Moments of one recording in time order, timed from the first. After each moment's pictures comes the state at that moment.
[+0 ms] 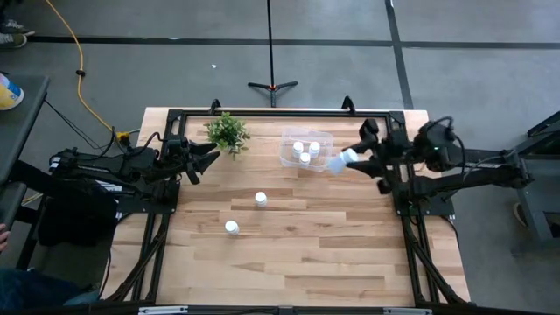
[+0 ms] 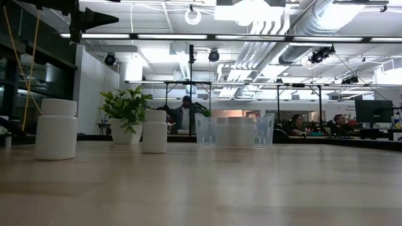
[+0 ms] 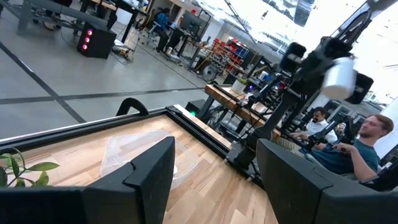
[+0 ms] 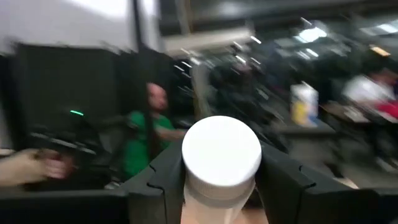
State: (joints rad) left arm -0.14 0.42 0.46 0.00 -0.58 -0.50; right arm -0.07 0.77 0.81 0.18 -0.24 0.15
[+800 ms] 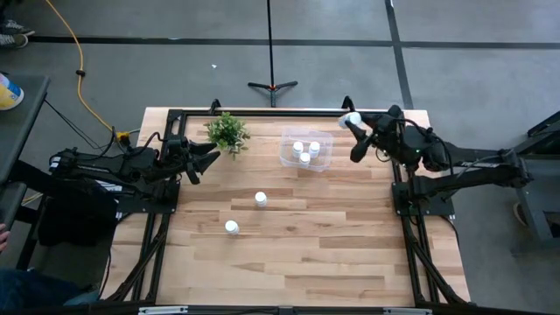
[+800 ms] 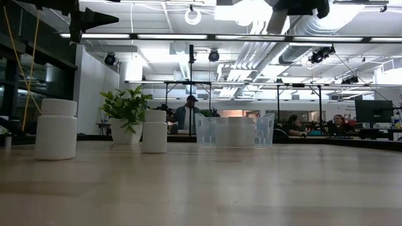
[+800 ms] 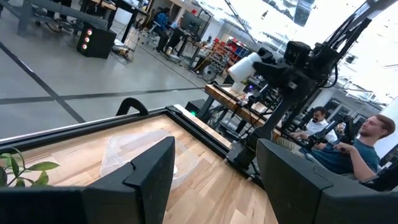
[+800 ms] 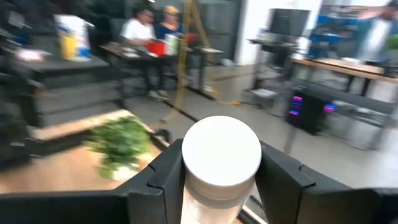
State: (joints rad) left arm -0.14 0.42 0.46 0.00 -0.58 -0.50; right arm -0.07 0.80 0.81 -0.10 0.68 0.01
